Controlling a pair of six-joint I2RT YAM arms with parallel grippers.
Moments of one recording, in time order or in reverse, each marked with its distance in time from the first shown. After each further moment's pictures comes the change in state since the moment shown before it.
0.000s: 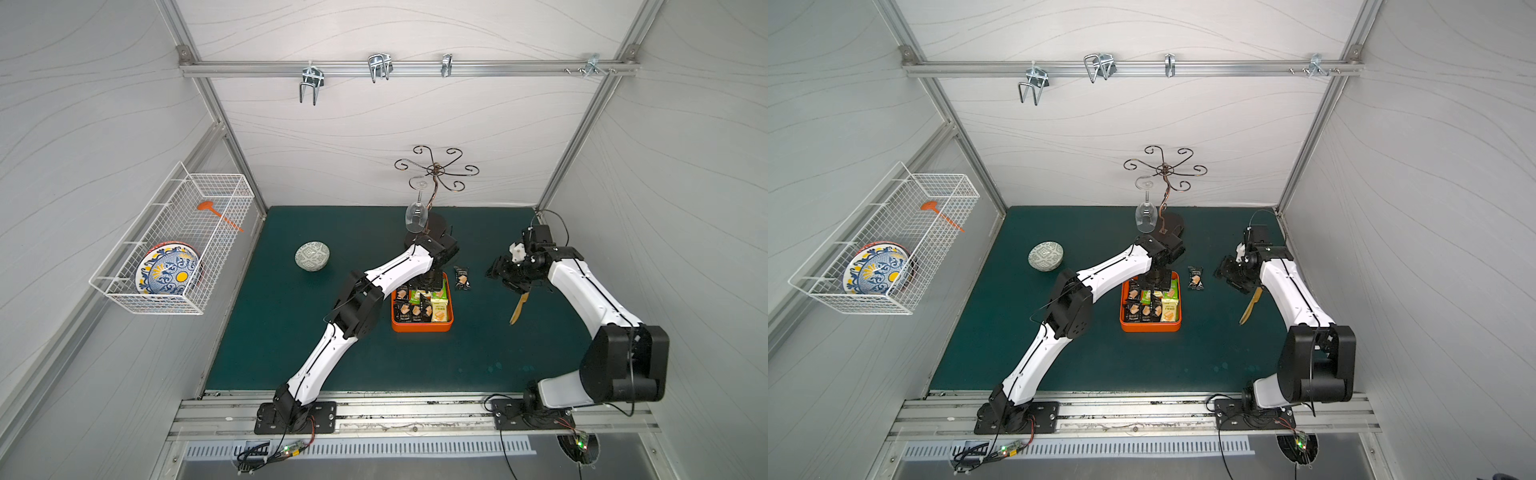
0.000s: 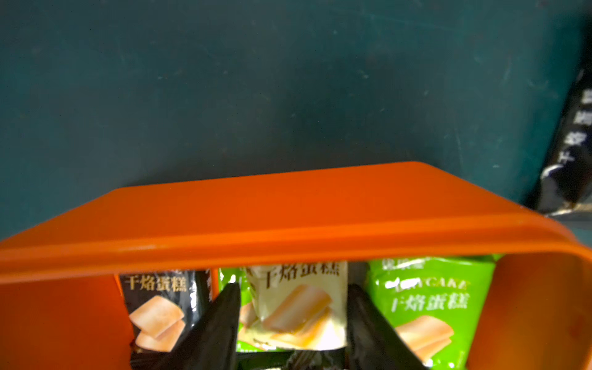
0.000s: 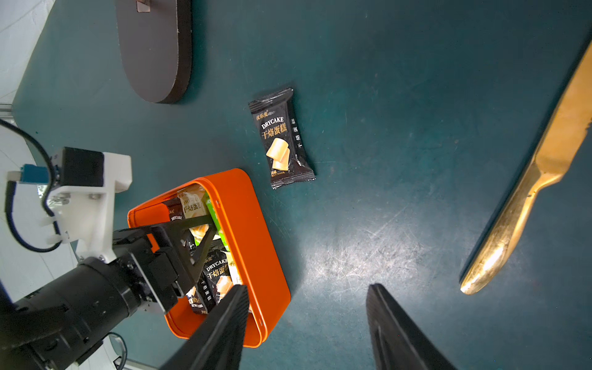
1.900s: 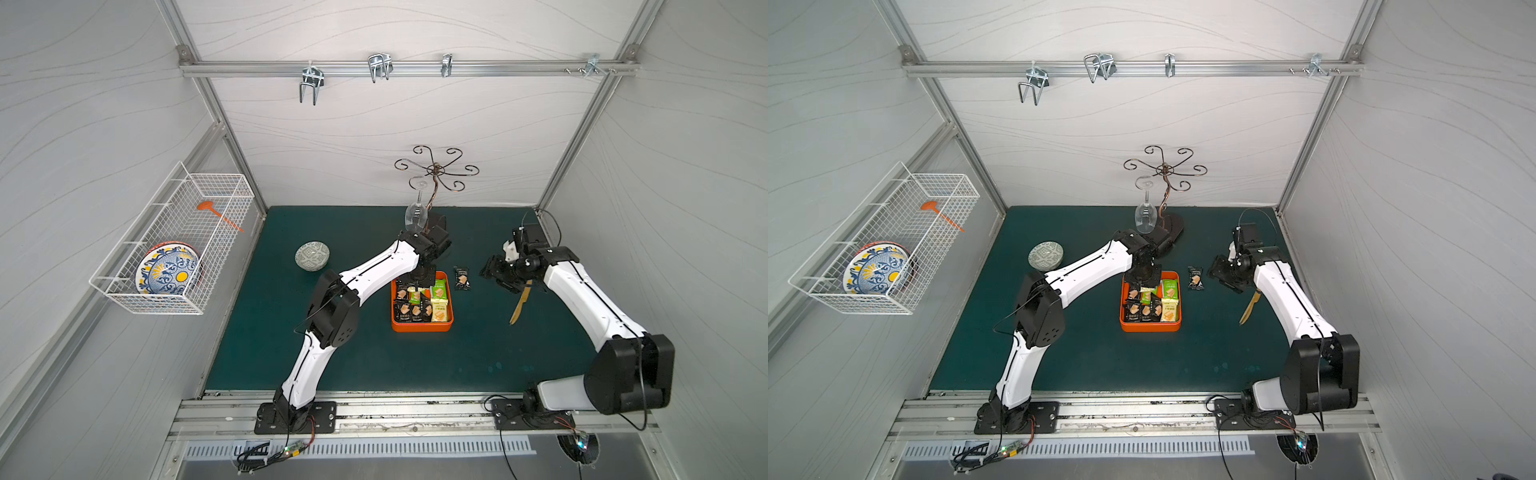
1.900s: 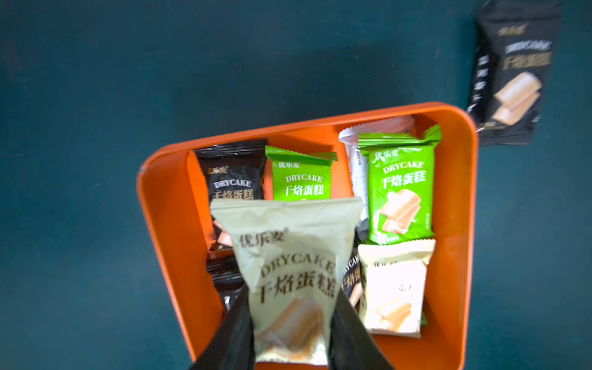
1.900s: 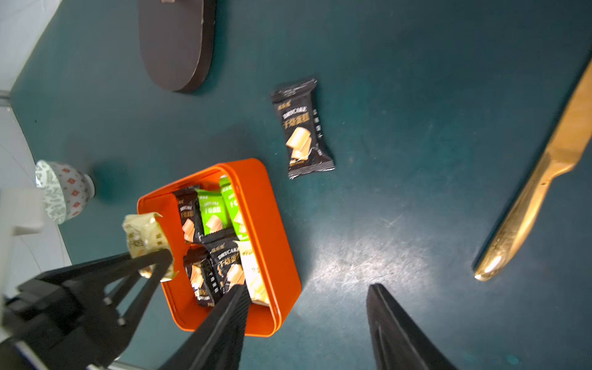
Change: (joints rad) left arm 0.021 -0.307 -0.248 0.039 0.000 0.066; right arm 0.137 -0.051 0.020 -0.021 0.079 0.068
